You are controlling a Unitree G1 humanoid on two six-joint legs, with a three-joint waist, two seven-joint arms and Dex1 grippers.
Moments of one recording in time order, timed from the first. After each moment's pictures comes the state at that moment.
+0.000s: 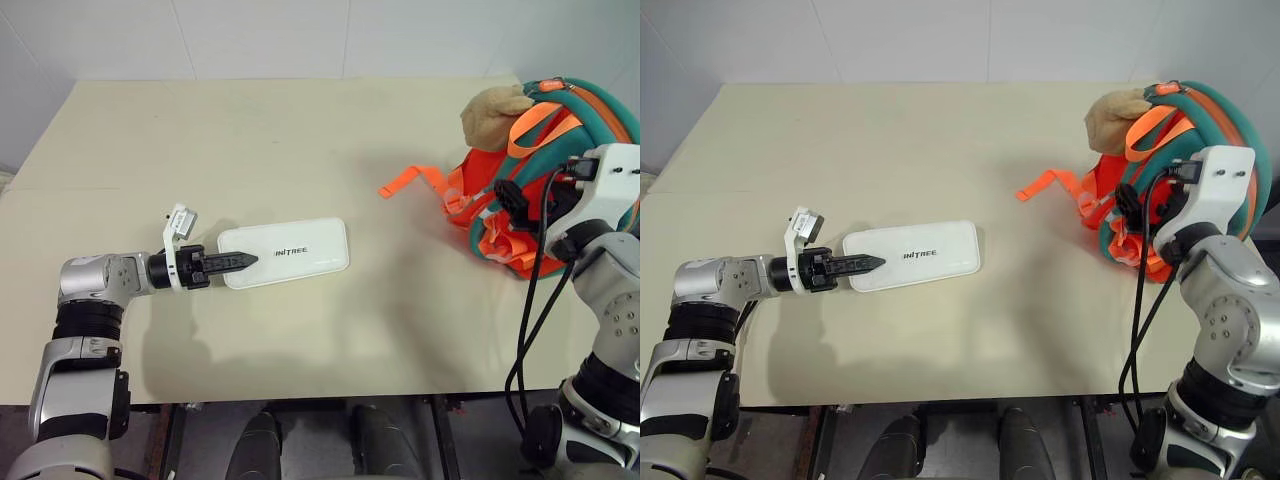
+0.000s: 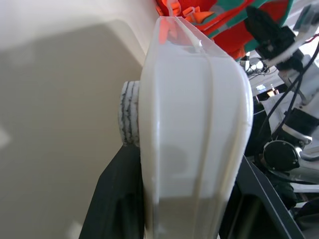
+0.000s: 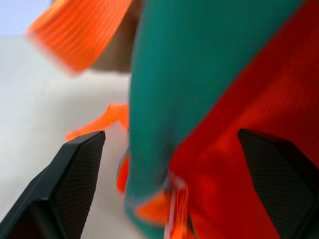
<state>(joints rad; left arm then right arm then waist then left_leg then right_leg) -0.73 0.67 0.09 0.57 -0.50 1.02 -1.29 -0.56 -0.44 -0.53 -0.45 0.43 1.13 0.14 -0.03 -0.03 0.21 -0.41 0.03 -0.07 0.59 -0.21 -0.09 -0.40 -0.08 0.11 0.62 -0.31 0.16</state>
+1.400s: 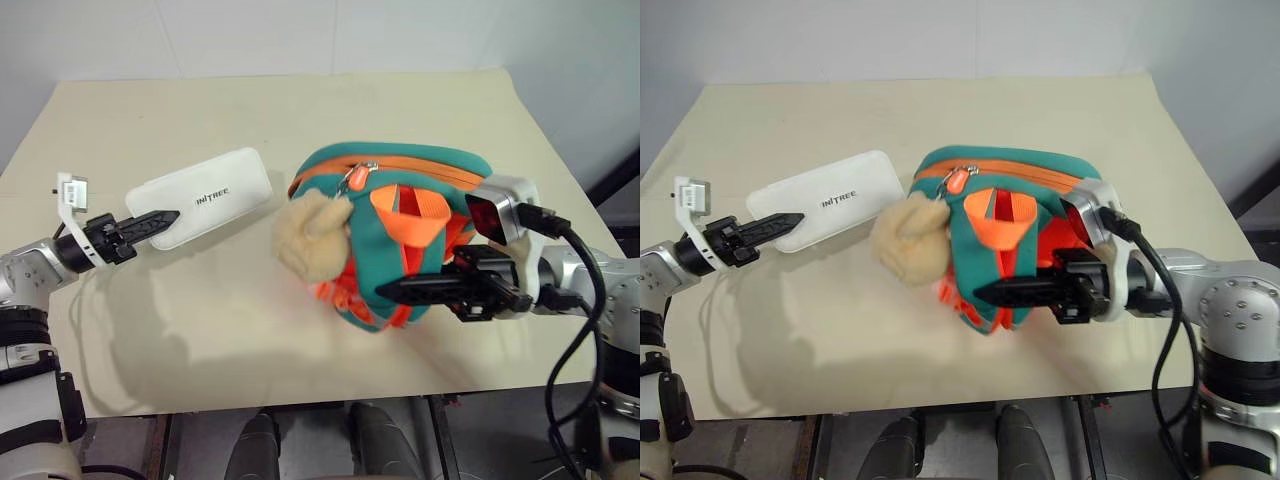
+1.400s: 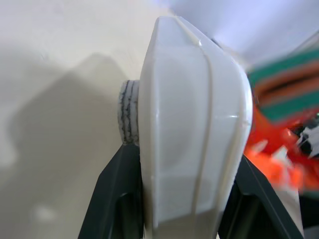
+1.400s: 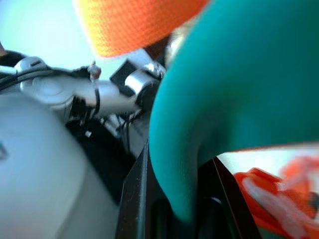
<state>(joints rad) -0.63 0.85 0.37 0.61 -0.61 0.76 -1.21 -0.50 -0.81 -0.25 -0.38 1.42 1.32 0.88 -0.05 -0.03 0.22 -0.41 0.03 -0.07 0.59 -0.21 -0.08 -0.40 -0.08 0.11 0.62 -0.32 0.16</state>
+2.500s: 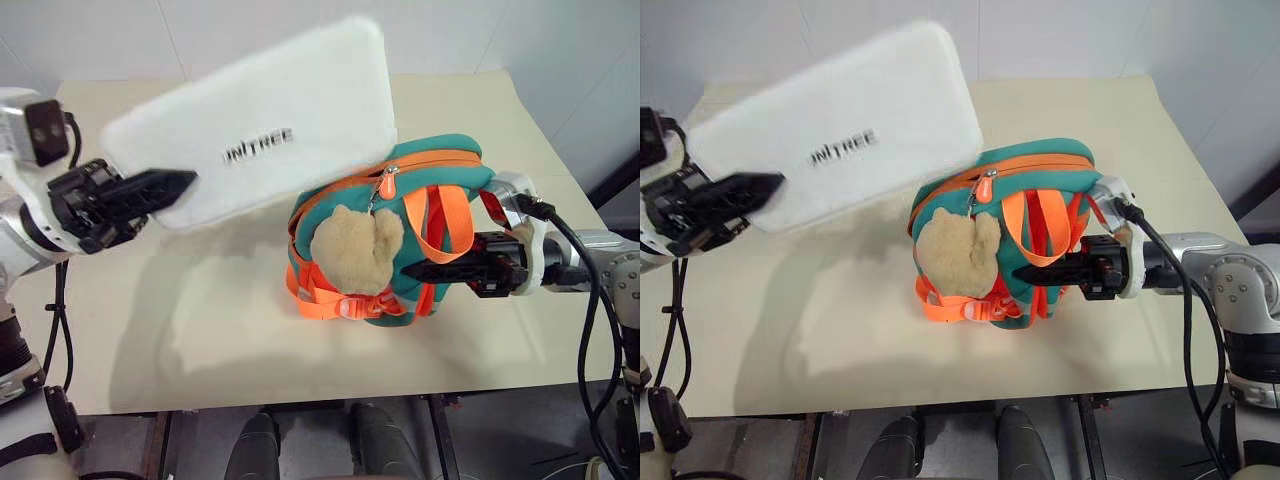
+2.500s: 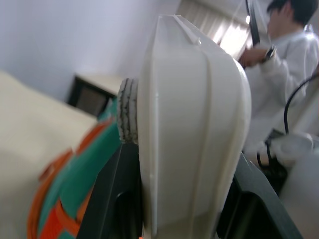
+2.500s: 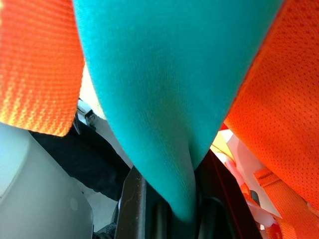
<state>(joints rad) -0.57 0.88 0.43 -0.06 -1.15 1.05 -1.10 -0.58 -0.87 -0.09 -0.16 1.06 1.13 1.15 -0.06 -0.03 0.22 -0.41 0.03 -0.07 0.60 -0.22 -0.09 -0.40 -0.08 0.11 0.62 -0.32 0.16</state>
